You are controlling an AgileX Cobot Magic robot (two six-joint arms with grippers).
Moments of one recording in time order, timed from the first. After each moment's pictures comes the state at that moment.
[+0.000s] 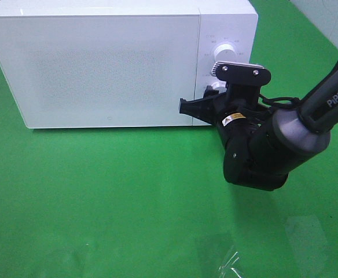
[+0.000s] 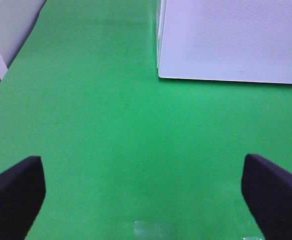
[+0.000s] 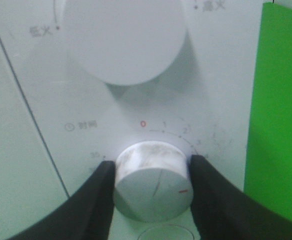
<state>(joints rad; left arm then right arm) 0.03 -0.01 -0.52 -0.06 1.08 0.05 0.65 2.13 -0.84 0.69 -1.17 -0.12</state>
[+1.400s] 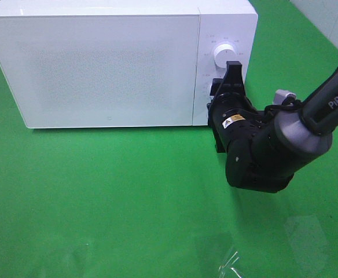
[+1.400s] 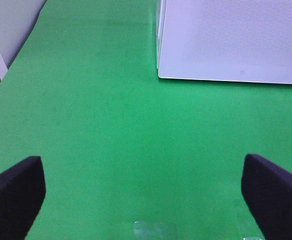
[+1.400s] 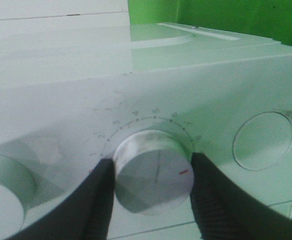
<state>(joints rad) 0.03 -0.01 -0.52 -0.06 1.08 0.05 0.65 2.13 -0.82 0.65 -1.20 1.36</state>
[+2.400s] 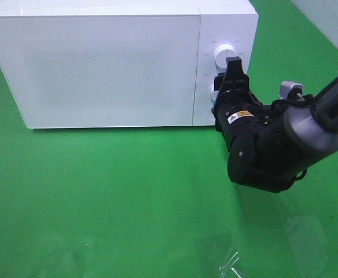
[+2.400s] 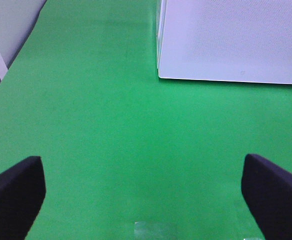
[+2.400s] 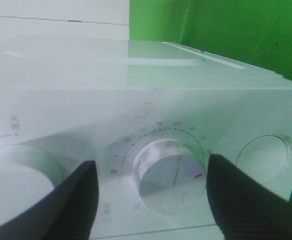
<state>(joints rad) 0.03 -0.01 -0.52 -0.06 1.08 0.05 0.68 2.06 -0.79 0.75 -1.17 1.17</state>
